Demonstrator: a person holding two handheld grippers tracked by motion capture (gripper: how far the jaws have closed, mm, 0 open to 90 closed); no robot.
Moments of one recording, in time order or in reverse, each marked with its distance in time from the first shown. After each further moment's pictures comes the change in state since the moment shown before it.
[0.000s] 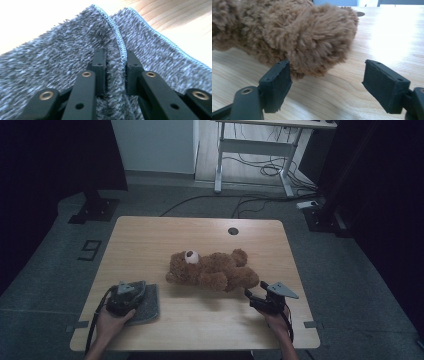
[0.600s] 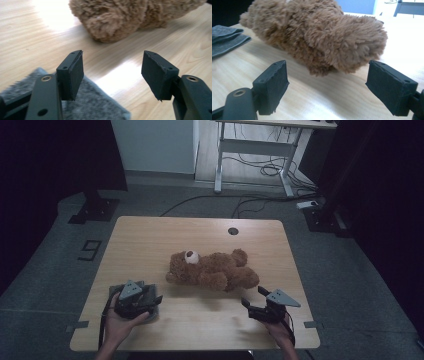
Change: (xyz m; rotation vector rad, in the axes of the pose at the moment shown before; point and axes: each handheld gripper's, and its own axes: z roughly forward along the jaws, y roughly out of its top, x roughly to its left) left arm -0.062 0.028 -0.035 -0.224 -0.146 0.060; right arm 0.022 0.000 -0.029 -0.026 0.105 -0.075
